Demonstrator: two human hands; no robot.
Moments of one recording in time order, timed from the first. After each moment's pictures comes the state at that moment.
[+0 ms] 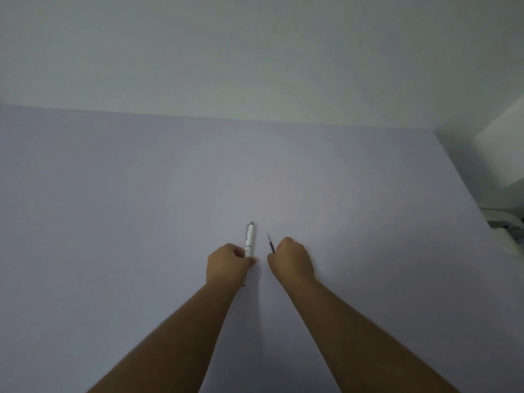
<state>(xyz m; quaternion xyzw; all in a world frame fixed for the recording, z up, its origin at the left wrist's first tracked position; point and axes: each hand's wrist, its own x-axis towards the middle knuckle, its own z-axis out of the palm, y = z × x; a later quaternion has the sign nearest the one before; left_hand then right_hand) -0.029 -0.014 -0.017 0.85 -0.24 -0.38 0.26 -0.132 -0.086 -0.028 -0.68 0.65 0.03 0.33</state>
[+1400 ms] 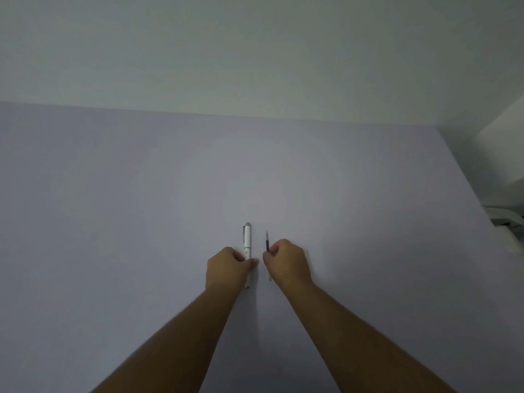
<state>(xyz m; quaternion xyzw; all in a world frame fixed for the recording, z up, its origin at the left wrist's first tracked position) -0.026 -0.018 -0.043 0.86 -0.22 -0.38 0.25 -0.131 -0.083 -0.037 -0.68 0.62 -0.04 0.38</state>
